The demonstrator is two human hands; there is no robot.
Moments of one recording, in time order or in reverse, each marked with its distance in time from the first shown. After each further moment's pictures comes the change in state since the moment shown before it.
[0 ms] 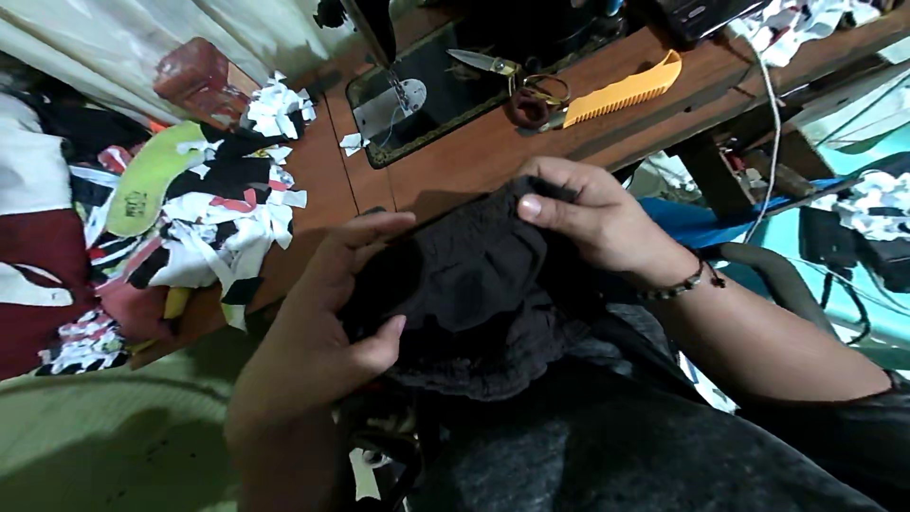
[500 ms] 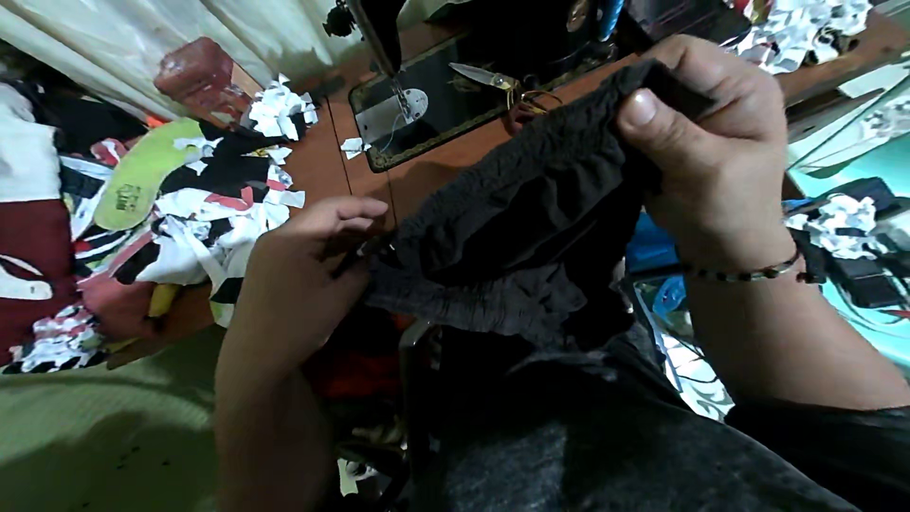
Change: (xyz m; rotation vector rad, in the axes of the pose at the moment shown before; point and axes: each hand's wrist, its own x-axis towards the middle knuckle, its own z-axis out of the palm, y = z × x) left_hand 0.015 -0.008 -0.015 0.311 0.174 -0.189; right_hand 0.008 -0.042 -0.043 -0.239 0.255 -0.258
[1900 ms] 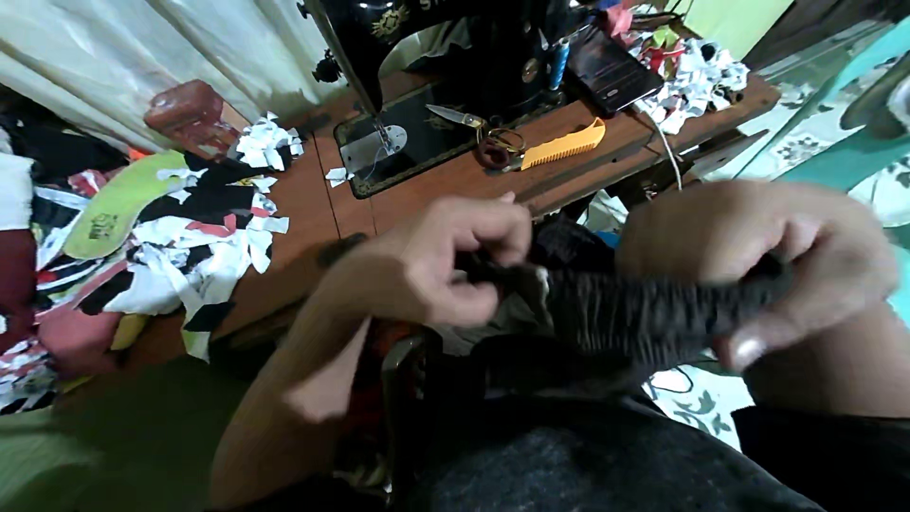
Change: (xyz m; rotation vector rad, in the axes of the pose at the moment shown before) left_hand 0.073 0.060 0.051 -0.530 -0.562 0.674; right_hand -0.009 -0.068 -0.041 0.253 -0.837 0.009
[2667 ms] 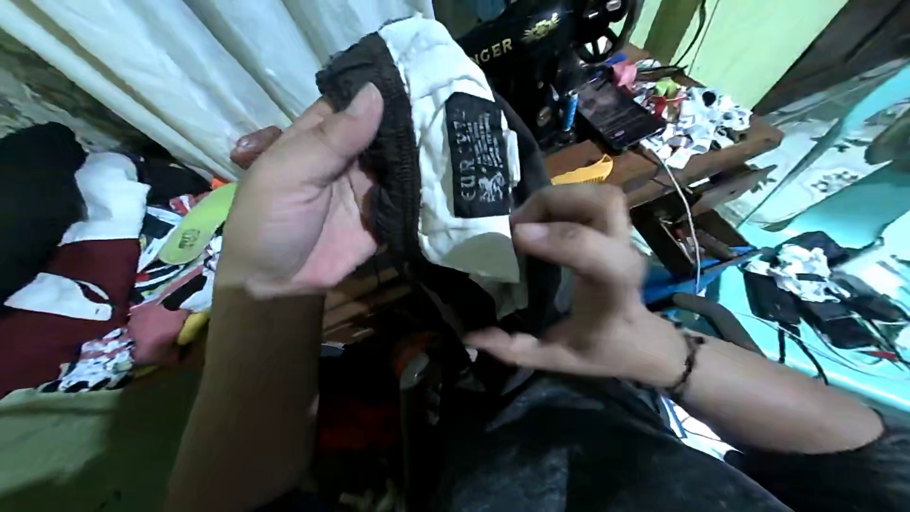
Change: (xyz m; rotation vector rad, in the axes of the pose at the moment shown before) left_hand -0.021 0.073 -0.044 -0.525 0.609 -0.160; right_hand 0.070 0.030 0.084 -0.878 0.799 -0.219
